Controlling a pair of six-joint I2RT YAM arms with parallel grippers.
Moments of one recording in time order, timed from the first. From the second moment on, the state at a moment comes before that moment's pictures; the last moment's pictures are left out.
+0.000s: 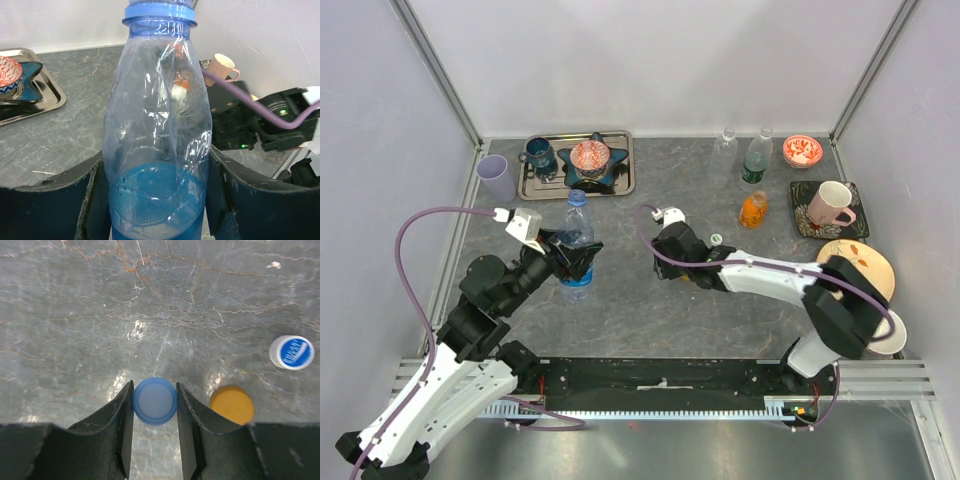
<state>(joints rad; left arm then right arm) -0.62 0.51 0.70 -0.15 0.06 -0.32 0.86 1.53 0.88 -0.11 0.21 0.43</state>
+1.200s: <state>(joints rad) -0.62 0.49 0.70 -0.19 0.03 -0.29 0.86 1.76 1.20 -0.31 0.33 0.48</state>
